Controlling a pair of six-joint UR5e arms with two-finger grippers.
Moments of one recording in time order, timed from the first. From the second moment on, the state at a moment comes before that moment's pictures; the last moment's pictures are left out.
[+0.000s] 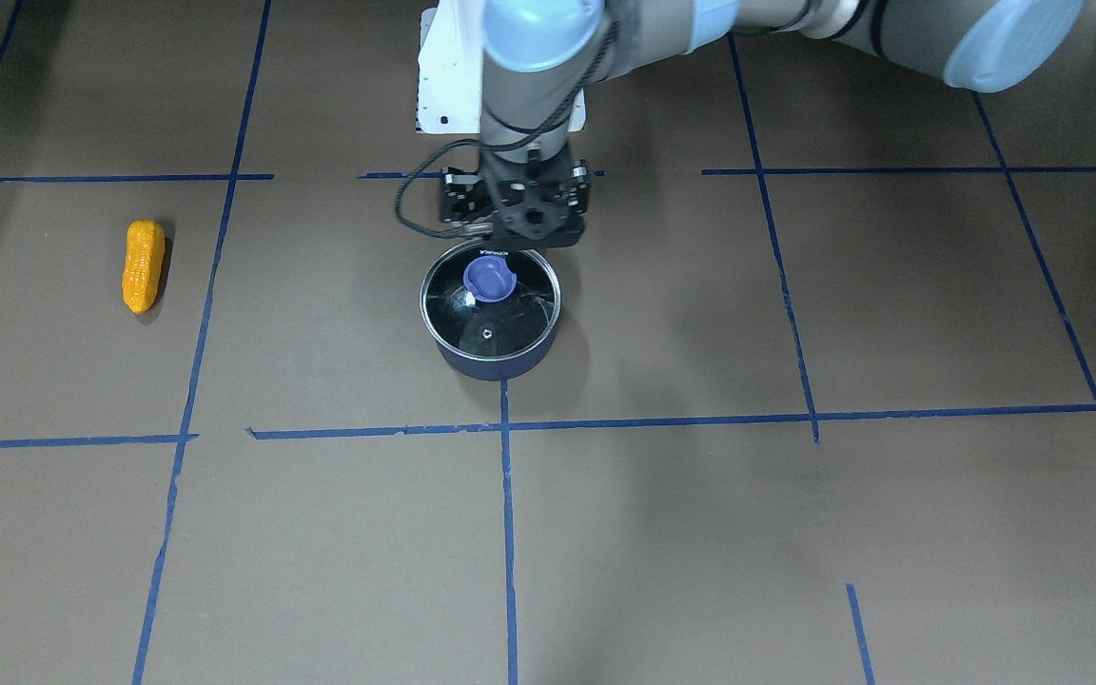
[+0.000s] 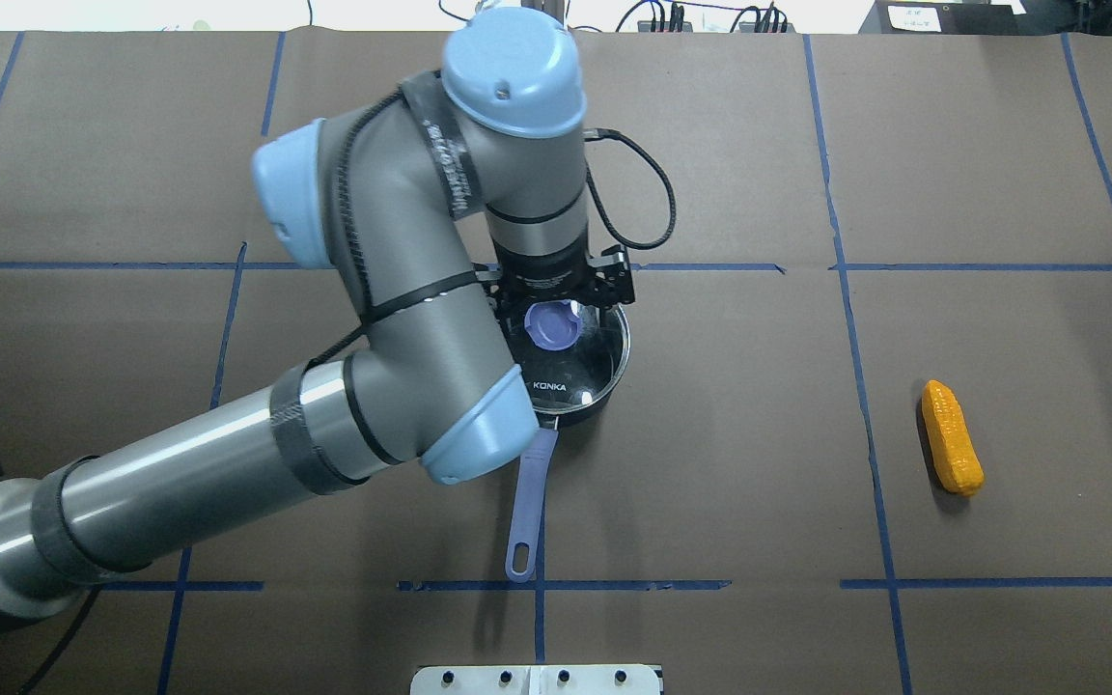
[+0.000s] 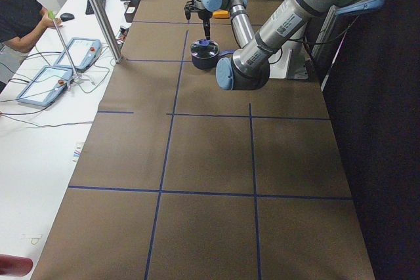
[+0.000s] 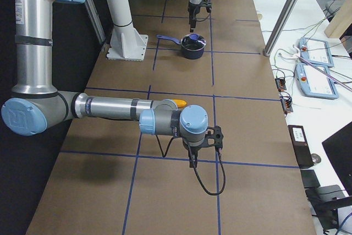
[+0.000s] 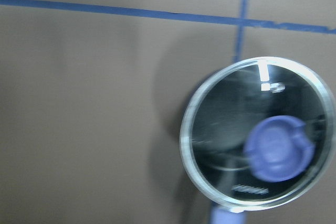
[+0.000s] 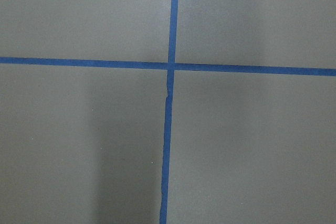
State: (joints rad) left arm -0.59 -2.59 -1.54 -1.34 -2.08 -1.26; right arm 1.63 -1.65 1.65 -1.55 2.41 -0.07
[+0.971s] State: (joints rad) left arm -0.58 -2.58 -1.47 -1.41 -2.06 -1.25; right arm 1.51 -1.58 1.80 -1.55 2.44 0.20
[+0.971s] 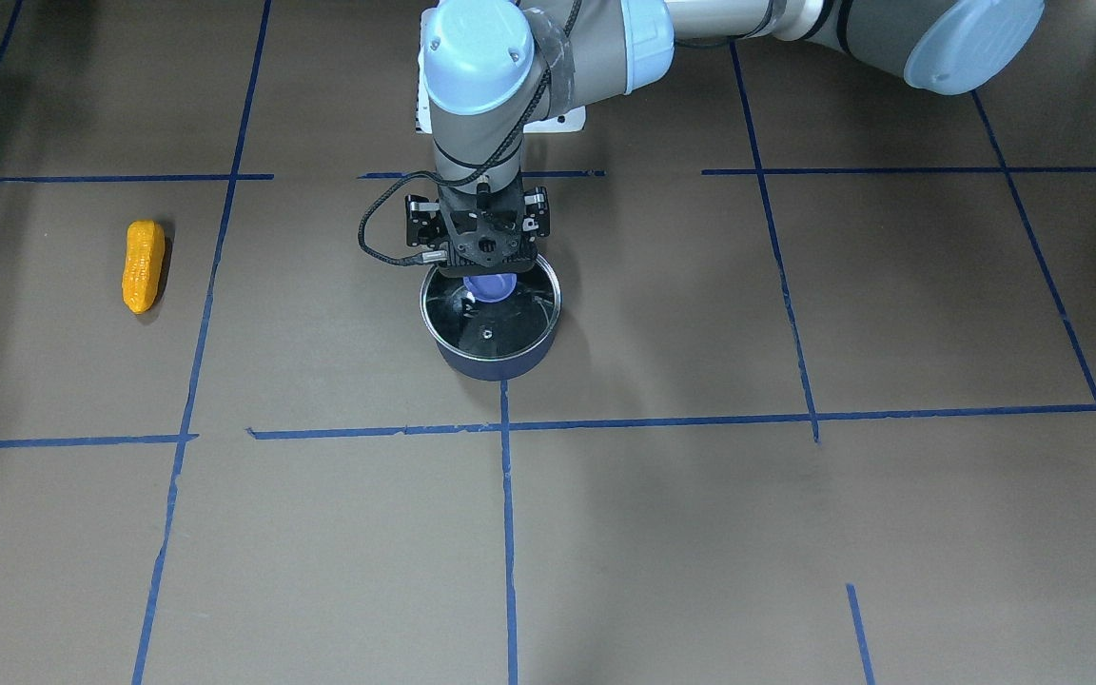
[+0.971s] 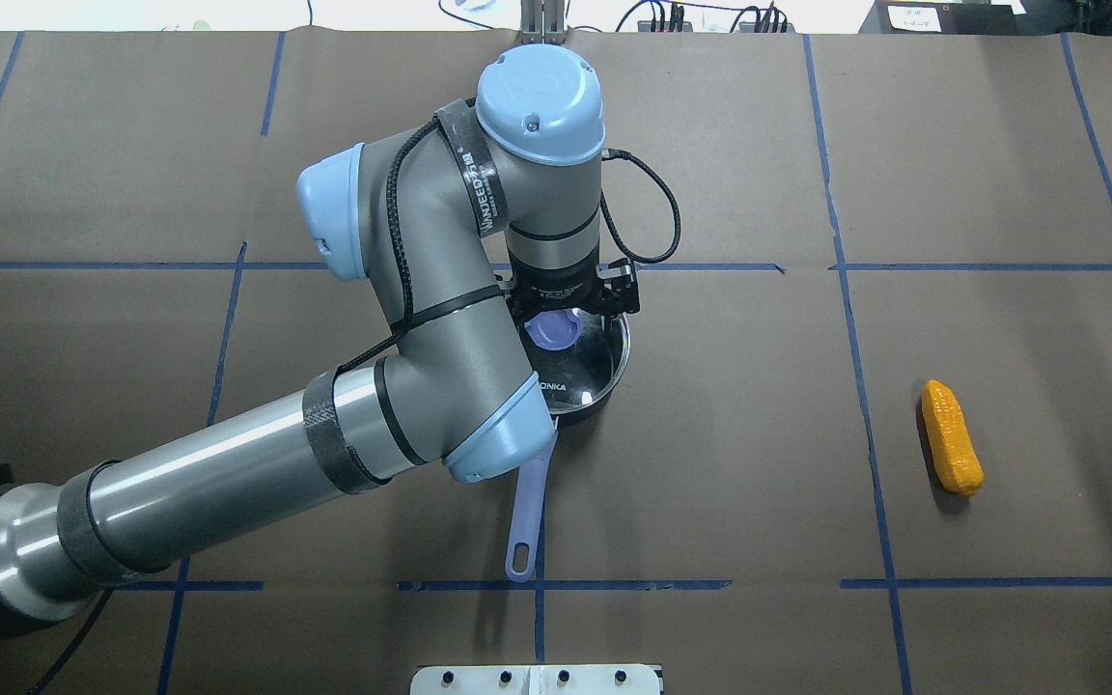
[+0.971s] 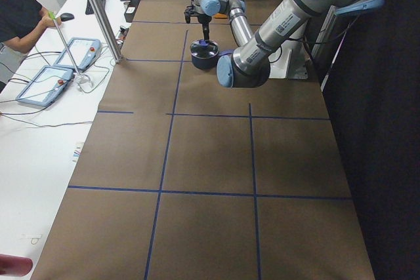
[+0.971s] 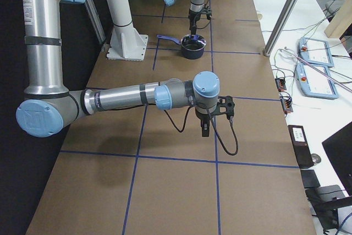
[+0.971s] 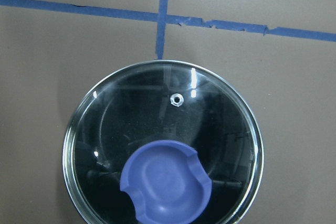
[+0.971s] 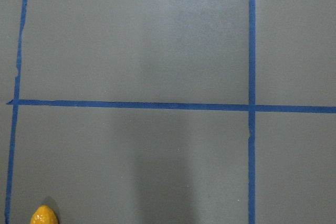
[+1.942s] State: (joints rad) left arm -0.58 -2.56 -1.43 -1.48 -2.06 -1.26; right arm 1.42 -1.58 1.85 -1.55 2.43 0.31
